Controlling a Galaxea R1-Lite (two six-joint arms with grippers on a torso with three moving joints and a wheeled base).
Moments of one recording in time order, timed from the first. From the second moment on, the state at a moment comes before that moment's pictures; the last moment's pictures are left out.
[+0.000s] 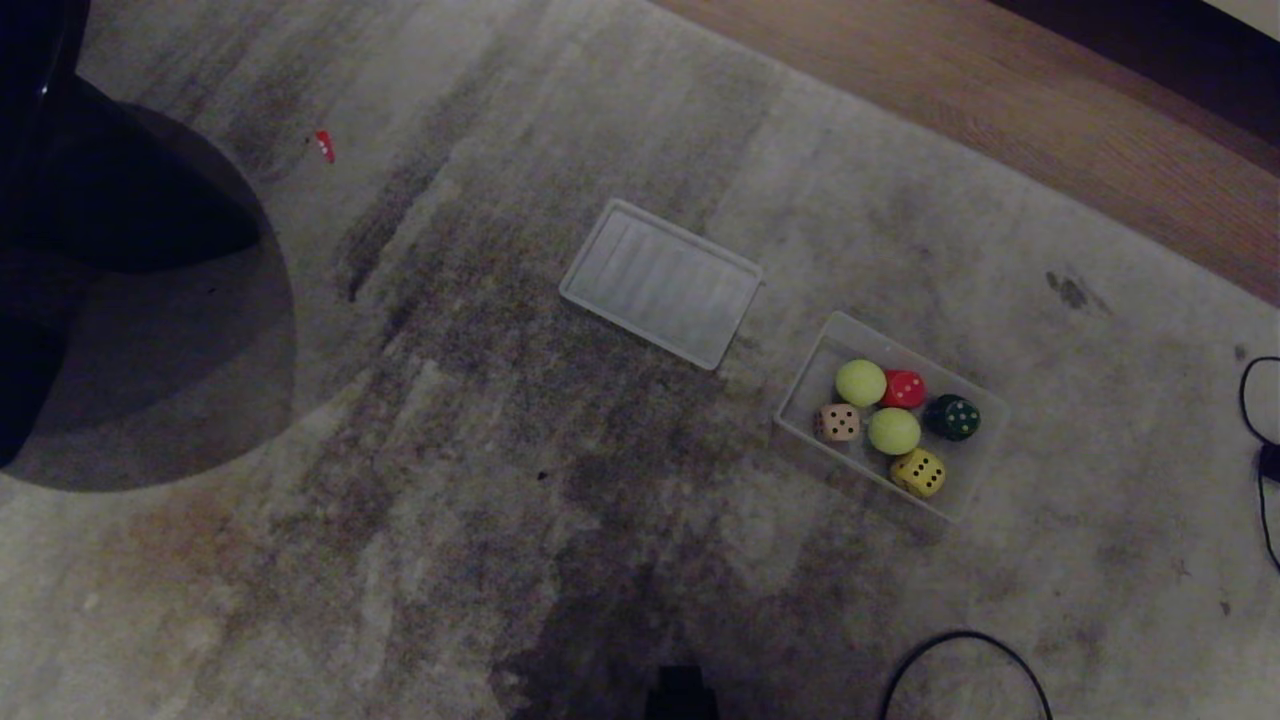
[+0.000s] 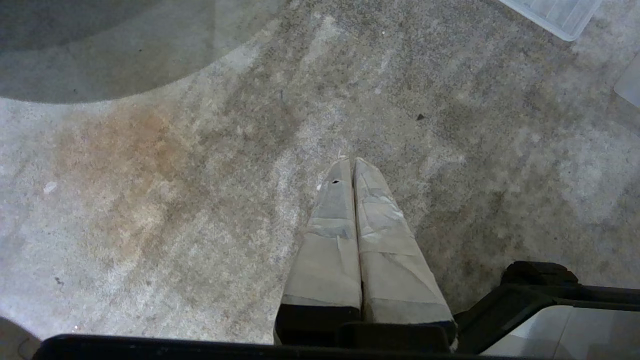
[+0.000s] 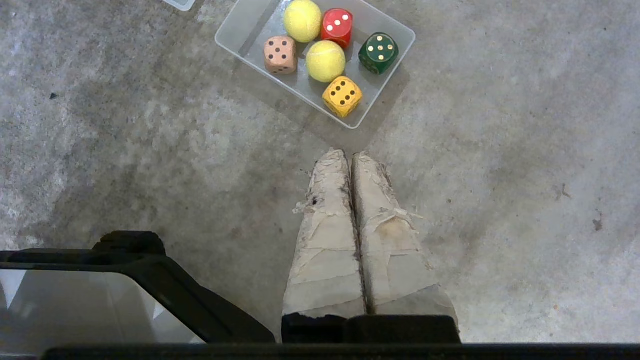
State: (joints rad) left arm -0.01 0.00 0.00 0.00 0.03 -0.02; right arm 0.01 0.00 0.00 -0.03 0.02 -0.03
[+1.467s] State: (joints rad) left arm -0.01 0.00 0.00 0.00 0.06 -0.10; right arm 0.01 0.00 0.00 -0.02 0.02 -0.03
